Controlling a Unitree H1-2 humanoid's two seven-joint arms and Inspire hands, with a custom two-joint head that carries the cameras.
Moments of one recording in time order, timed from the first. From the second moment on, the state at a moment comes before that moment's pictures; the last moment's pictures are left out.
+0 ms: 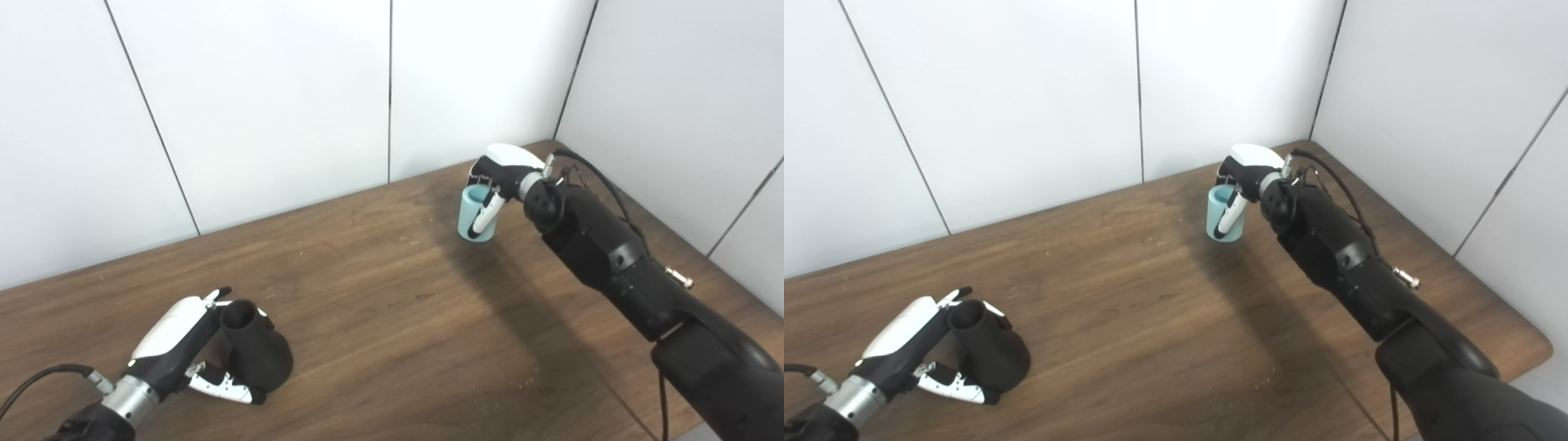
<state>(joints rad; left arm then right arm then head) -0.47 0.37 -0.40 0.19 0.47 -0.20 -0.32 -0.60 -0.68 0.22 0.30 -0.65 0.43 0.34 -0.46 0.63</state>
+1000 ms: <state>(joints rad) -0.48 0.30 -0.43 0.16 0.54 -0.08 -0.31 -0.62 -0.64 0.17 0.07 -0.53 0.23 0.32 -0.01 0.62</state>
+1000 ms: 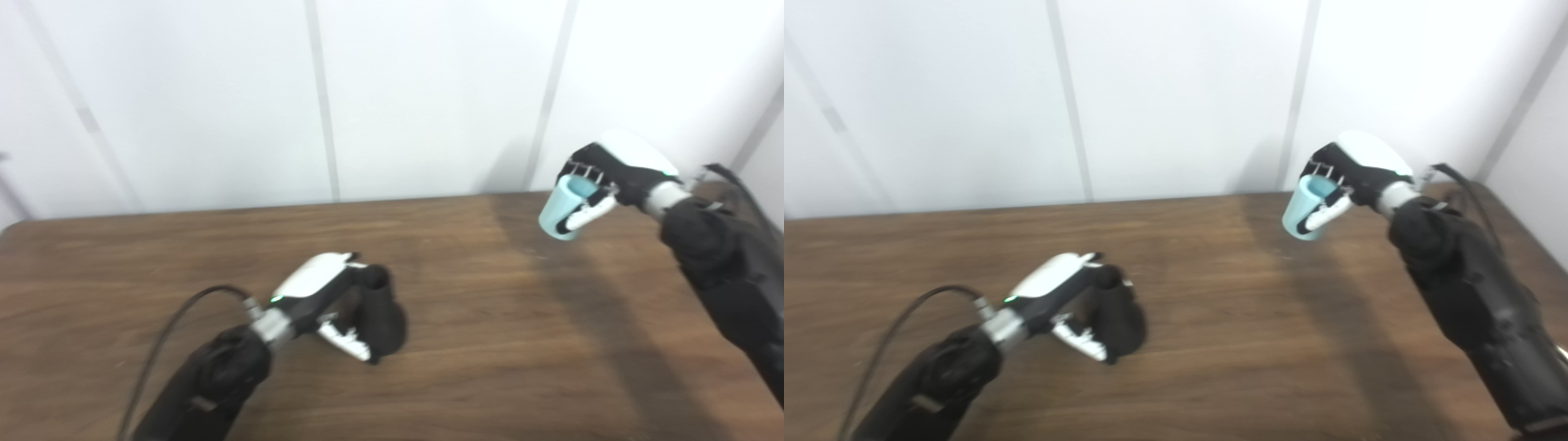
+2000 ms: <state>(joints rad) -0.50 0.29 -0.46 0.15 0.55 -0.01 -0.32 -0.90 -0.50 0.37 -0.23 -0.52 0.29 0.71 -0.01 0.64</state>
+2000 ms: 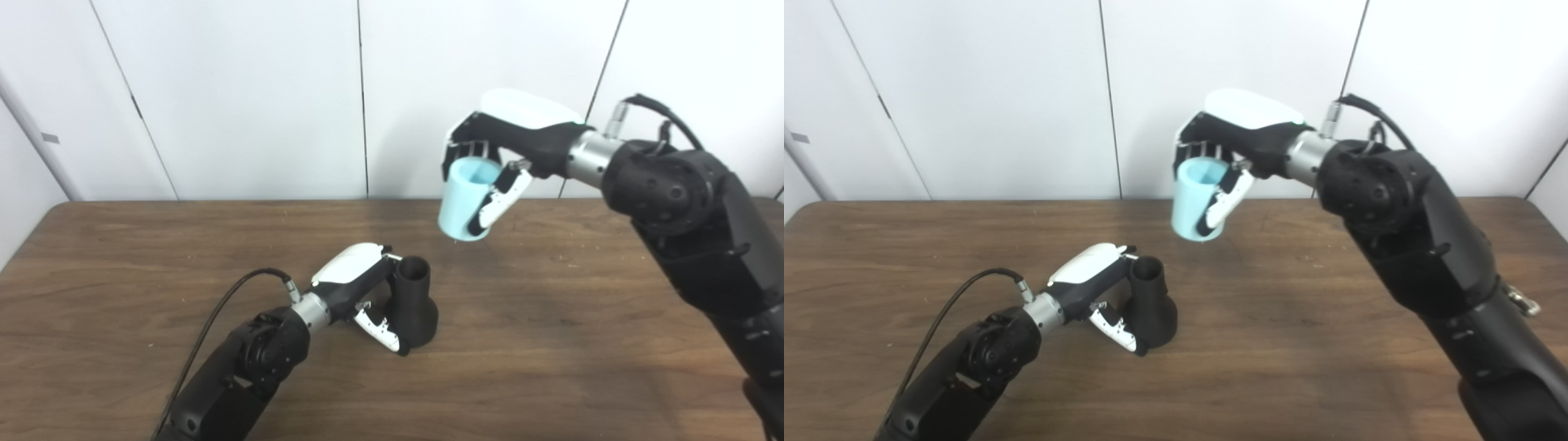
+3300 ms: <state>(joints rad) -0.50 0.28 -0.48 0.15 0.56 -0.01 -0.31 -0.86 -0.36 0.42 -0.21 -0.60 0.26 0.75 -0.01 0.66</state>
